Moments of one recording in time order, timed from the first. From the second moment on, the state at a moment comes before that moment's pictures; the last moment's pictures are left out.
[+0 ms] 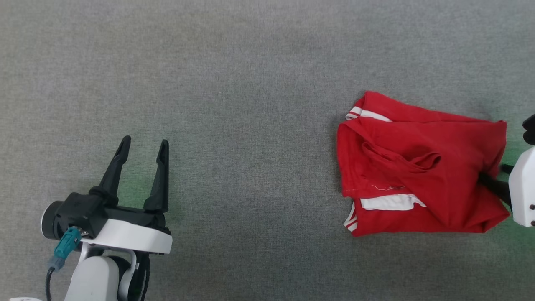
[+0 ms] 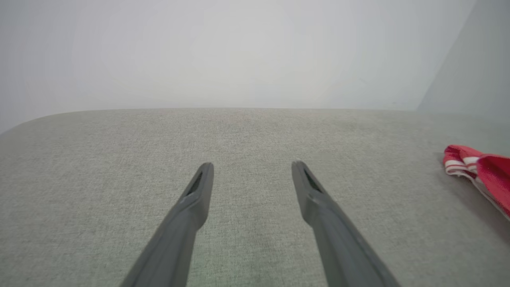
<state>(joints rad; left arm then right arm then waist) -0.17 0.17 -0.07 0.08 -0.23 -0.13 -0.26 -0.38 -0.70 0.22 0.16 0.72 0.13 0.83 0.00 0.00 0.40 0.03</state>
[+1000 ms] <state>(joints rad) -0.59 0.35 -0.30 0.05 -0.24 -0.13 -0.26 -0.53 -0.66 -0.30 0.44 0.58 0.13 0.43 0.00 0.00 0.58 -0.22</state>
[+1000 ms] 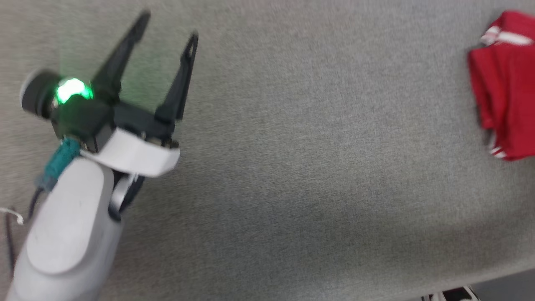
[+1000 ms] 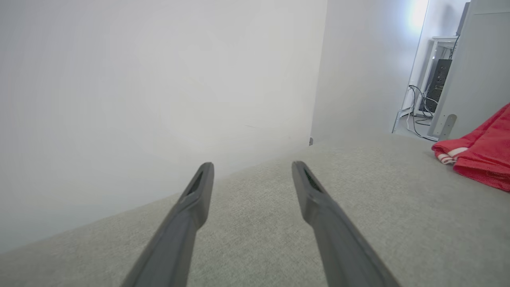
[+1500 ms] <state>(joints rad) -0.84 0.38 -0.42 0.08 -0.25 -0.13 -0.26 -0.86 -0.63 -0.28 0.82 0.33 0.13 0.16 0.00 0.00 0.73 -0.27</state>
